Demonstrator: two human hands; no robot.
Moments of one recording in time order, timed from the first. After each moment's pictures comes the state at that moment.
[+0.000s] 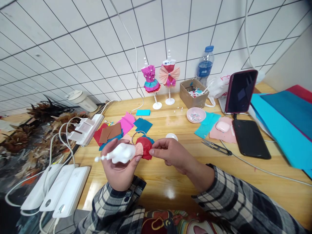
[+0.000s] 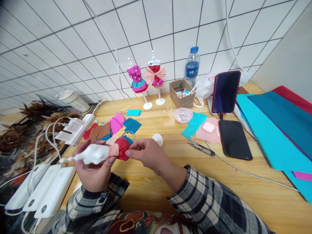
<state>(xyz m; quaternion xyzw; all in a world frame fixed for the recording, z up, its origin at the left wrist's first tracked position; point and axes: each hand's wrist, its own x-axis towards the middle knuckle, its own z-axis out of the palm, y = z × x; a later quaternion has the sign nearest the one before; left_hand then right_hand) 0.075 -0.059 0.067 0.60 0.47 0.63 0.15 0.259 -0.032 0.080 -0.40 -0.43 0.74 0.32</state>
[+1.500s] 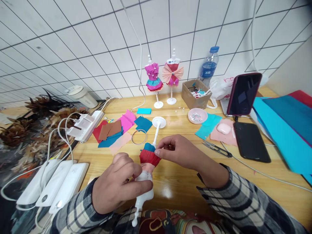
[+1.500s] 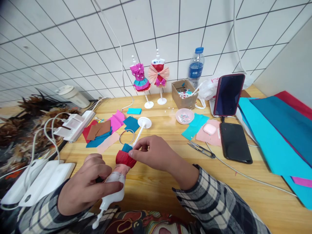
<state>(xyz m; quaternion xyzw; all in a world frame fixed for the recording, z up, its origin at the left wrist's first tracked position) 0.059 -0.083 0.131 0.95 0.26 0.19 0.03 0.284 -0.024 0.097 -0.41 -0.65 0.58 0.26</state>
